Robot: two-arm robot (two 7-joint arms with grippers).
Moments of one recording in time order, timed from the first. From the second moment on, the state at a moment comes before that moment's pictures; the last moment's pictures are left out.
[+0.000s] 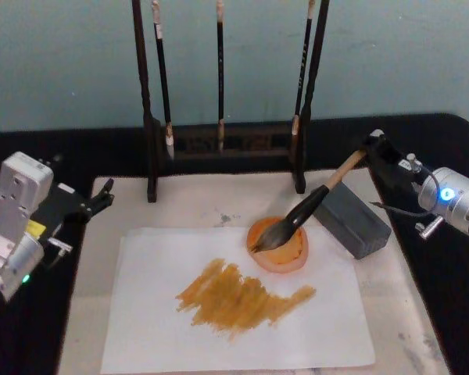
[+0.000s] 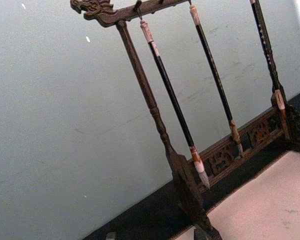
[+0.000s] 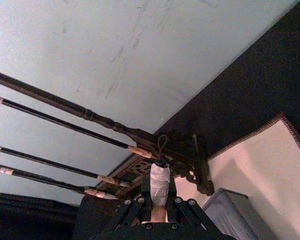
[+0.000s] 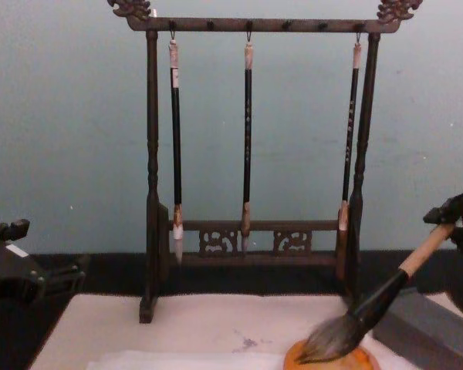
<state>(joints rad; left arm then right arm) -0.20 0.60 0.45 -1.41 -0.25 -0.12 0.03 0.31 0.24 -0.03 -1.39 1.25 0.59 -0.05</state>
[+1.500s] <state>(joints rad) -0.20 0.60 0.45 -1.41 -0.25 -0.12 0.03 0.38 0.27 -0.13 -1.24 1.32 0.51 -0.10</state>
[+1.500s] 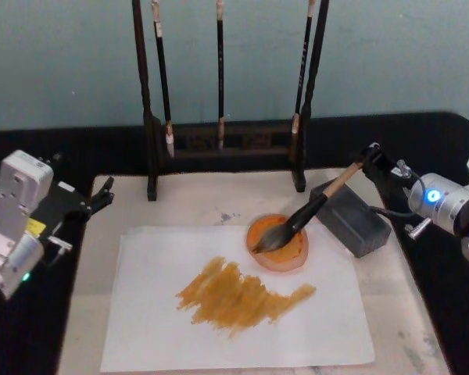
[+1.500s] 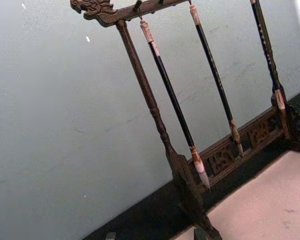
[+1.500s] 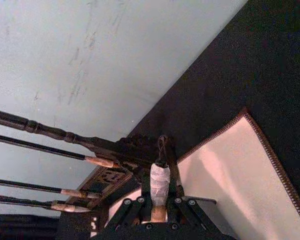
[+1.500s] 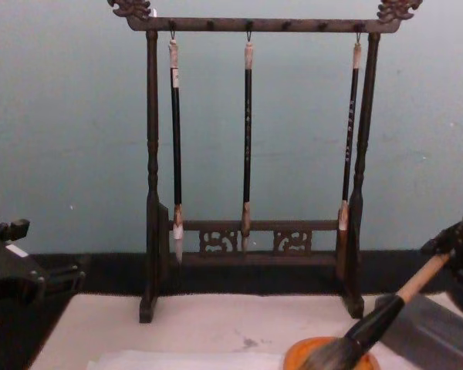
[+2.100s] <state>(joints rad) -0.20 0.60 0.45 -1.41 -0.25 -0.12 0.03 0.41 0.28 -0.16 -1.20 1.34 0.48 -0.10</state>
